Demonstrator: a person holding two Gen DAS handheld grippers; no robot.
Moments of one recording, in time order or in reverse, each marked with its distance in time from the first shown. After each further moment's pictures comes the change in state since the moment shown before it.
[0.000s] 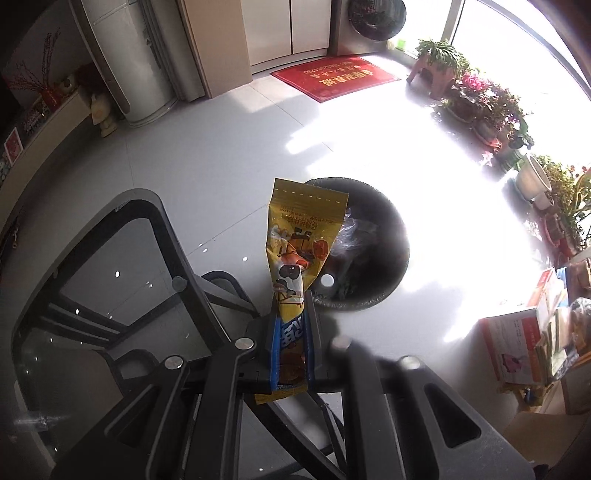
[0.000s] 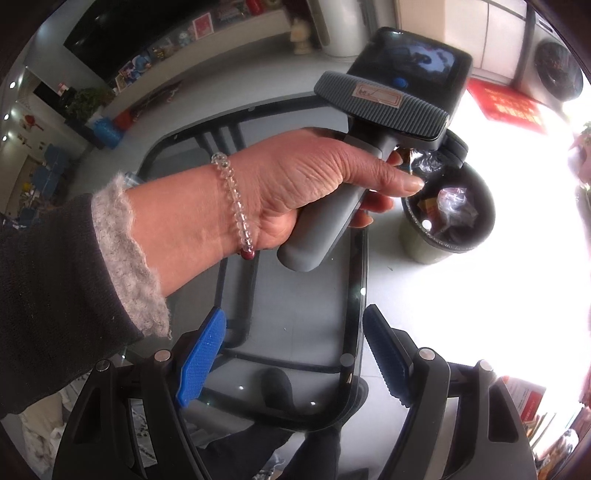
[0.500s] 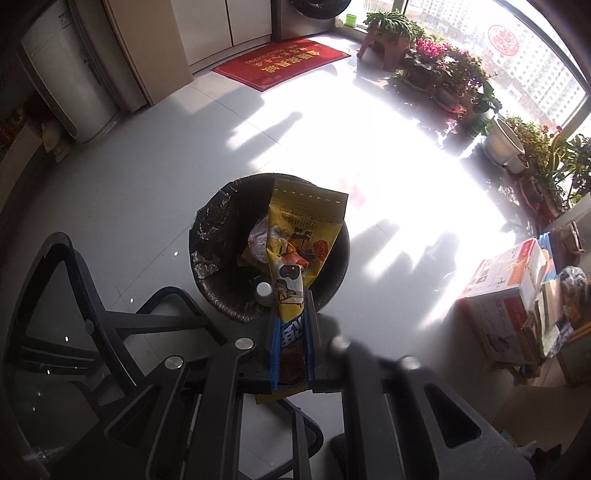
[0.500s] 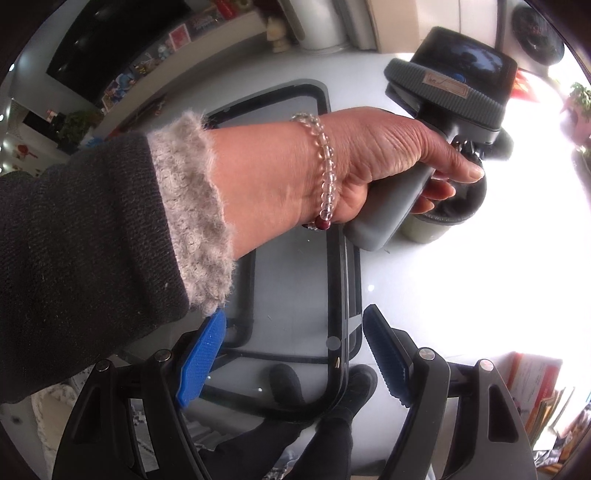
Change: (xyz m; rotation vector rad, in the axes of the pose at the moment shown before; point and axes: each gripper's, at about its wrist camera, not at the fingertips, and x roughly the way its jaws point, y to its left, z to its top) left arm 0.046 -0.098 0.025 0.131 0.059 -0.092; right arm 0.007 -0.041 -0.020 0.109 0.007 0.036
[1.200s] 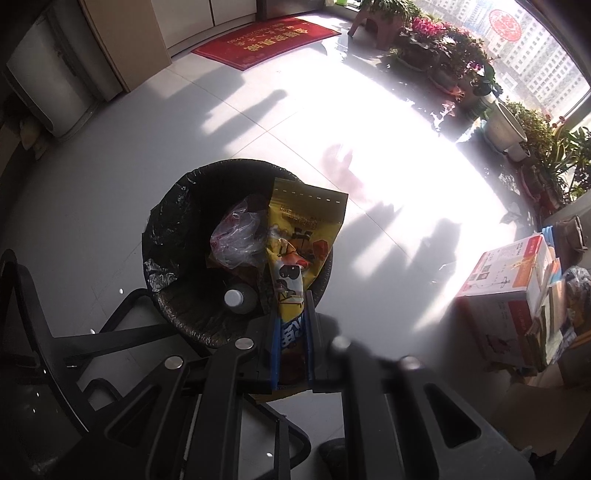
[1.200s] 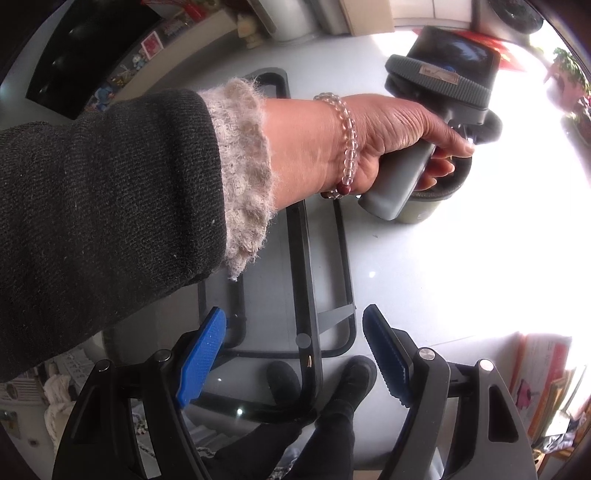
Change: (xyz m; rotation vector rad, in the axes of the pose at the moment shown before) left arm 0.080 -0.029 0.027 0.011 0.075 -0.028; right arm 0.024 -0.045 -0.009 0.093 0.027 -0.002
